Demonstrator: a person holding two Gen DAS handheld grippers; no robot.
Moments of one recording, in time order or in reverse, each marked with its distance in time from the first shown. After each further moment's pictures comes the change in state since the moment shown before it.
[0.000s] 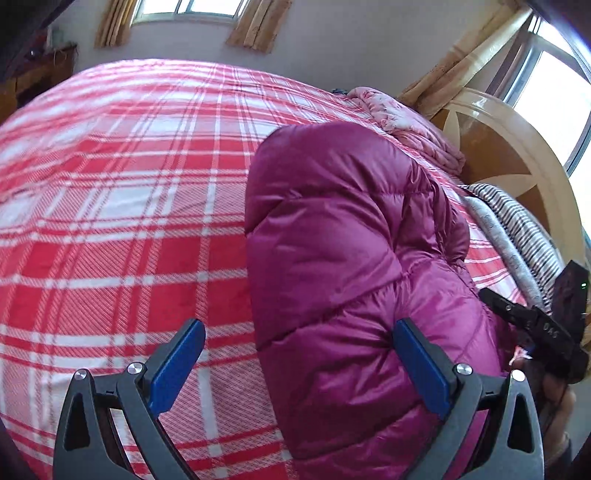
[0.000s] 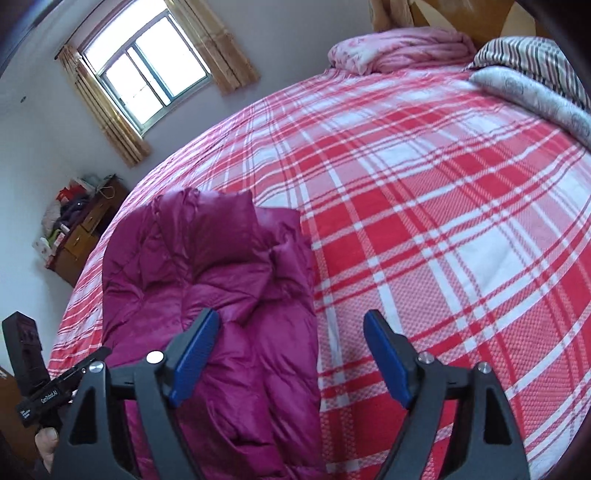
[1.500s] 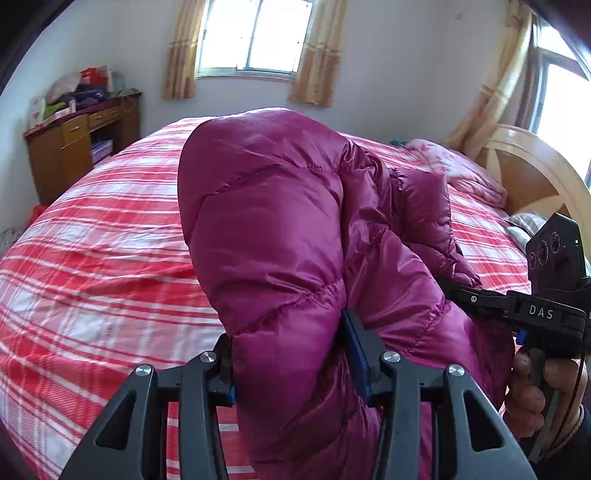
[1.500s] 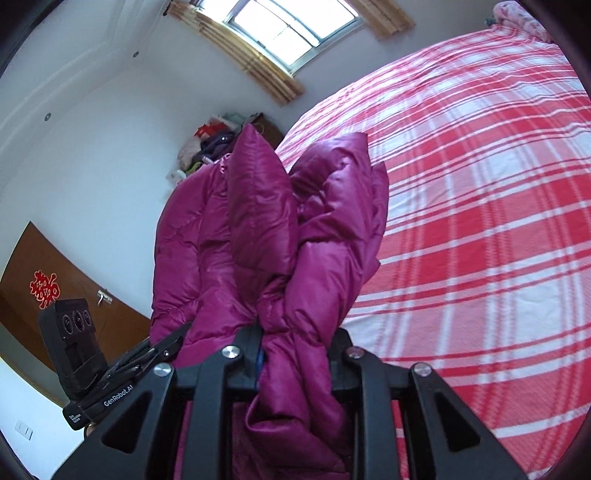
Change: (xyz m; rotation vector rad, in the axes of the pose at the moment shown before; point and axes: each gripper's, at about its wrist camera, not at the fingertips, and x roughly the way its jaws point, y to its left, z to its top) left arm -0.205 0.133 -0.032 0.027 -0.209 0.279; right arm 0.063 0.282 -0.081 -0.194 0.181 0.554
